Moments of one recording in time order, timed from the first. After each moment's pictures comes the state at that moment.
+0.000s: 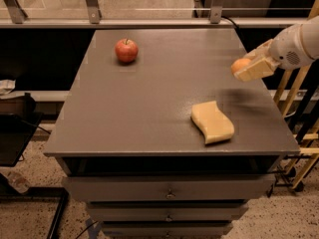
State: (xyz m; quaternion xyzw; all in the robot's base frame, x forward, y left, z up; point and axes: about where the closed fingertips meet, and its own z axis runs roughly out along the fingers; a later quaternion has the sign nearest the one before) arm 0.622 -0.231 0.904 -0.49 0.78 0.10 0.37
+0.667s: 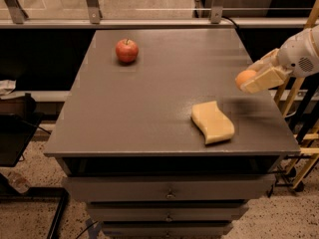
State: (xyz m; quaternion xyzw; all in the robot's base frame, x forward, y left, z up) arm 0.578 -0.242 0.898 -0.50 0.79 0.14 0.32
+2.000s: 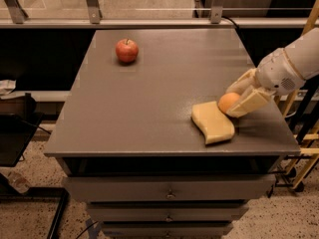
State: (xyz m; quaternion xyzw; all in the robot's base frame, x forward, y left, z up) arm 0.537 -0.192 0.861 -0.61 0.72 0.18 0.27
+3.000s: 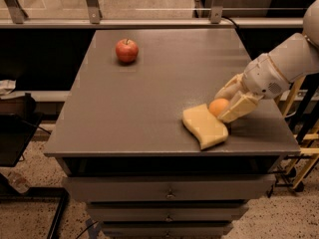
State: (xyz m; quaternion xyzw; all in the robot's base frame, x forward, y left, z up) arm 0.530 -0.166 0.845 -0.65 0.69 0.20 0.25
